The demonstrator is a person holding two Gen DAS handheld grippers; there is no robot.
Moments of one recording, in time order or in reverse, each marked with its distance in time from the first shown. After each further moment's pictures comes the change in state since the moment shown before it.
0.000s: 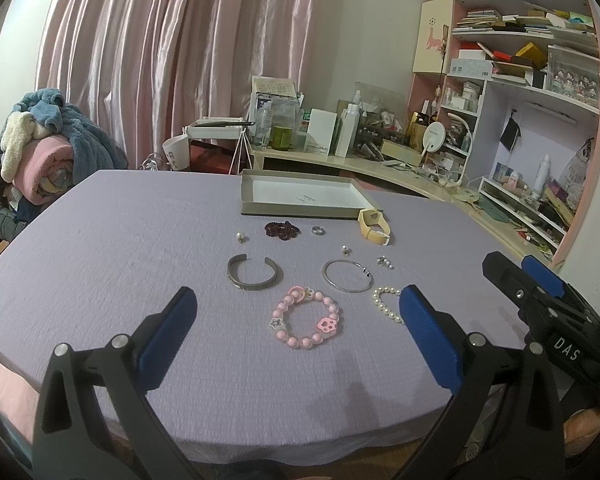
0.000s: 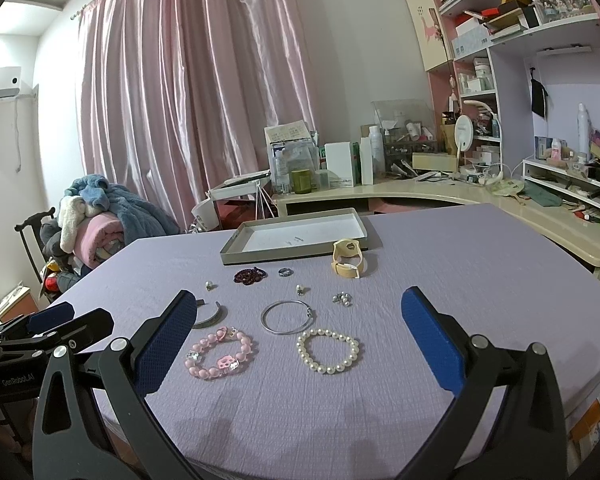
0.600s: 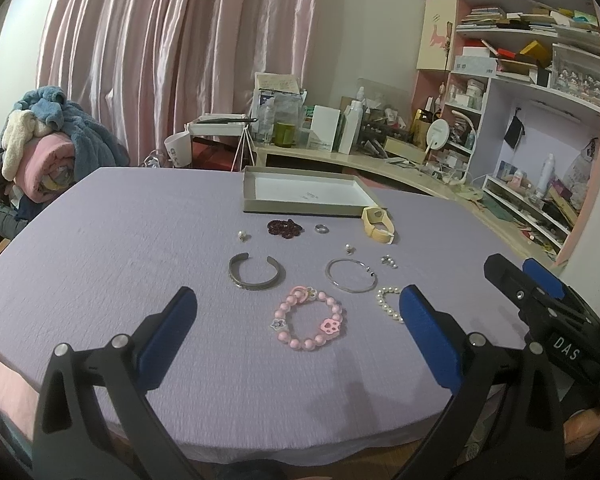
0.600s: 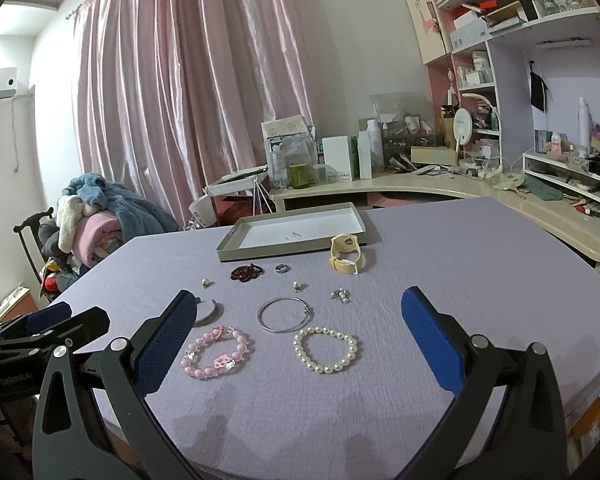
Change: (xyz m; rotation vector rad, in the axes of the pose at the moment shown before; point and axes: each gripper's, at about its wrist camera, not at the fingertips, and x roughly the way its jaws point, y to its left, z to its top) left arm 0.014 0.005 -0.001 -0.003 0.016 0.013; right arm 0.014 -0.008 -0.002 0.013 0.025 -0.011
